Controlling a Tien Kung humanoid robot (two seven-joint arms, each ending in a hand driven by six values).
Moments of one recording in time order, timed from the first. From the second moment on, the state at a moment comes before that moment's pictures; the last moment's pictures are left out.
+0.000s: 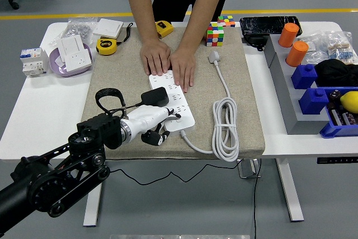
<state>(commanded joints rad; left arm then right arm) -0.47 0.19 -0.75 -1.36 2.03 -0.24 0.30 0.06 -0.19 1.05 0.18 -1.27 0.03 0.05</state>
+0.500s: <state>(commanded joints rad) -0.47 0.20 -0.73 -1.35 2.02 -0.26 0.31 0.06 -0.19 1.05 0.18 -1.26 0.03 0.05</state>
